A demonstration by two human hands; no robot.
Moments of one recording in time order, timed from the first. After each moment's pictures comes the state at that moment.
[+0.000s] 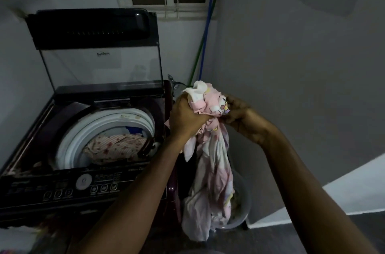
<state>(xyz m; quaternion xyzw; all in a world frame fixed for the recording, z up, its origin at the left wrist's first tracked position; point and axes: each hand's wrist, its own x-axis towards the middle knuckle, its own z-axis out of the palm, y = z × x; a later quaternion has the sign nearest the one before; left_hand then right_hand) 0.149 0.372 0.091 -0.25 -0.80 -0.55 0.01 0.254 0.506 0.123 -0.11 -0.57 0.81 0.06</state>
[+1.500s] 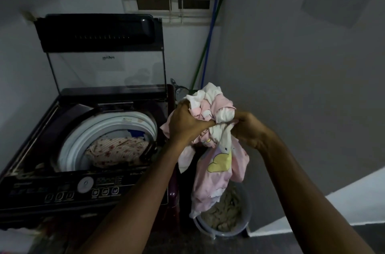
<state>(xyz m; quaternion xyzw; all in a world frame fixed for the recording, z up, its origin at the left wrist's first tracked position) 0.144 0.364 0.093 -0.23 -0.81 -0.54 -0.05 0.249 0.504 0.127 -0.17 -0.53 0.83 0.00</state>
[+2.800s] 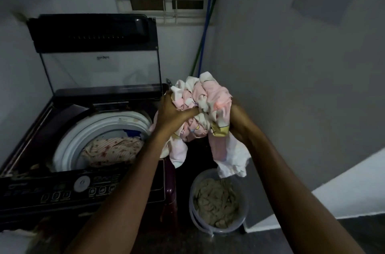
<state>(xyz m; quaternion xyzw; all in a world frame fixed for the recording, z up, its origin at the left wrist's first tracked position) 0.122 0.348 0.106 -0.22 -0.77 -0.59 -0.11 0.237 0.490 0.128 -0.26 -0.63 0.72 0.14</state>
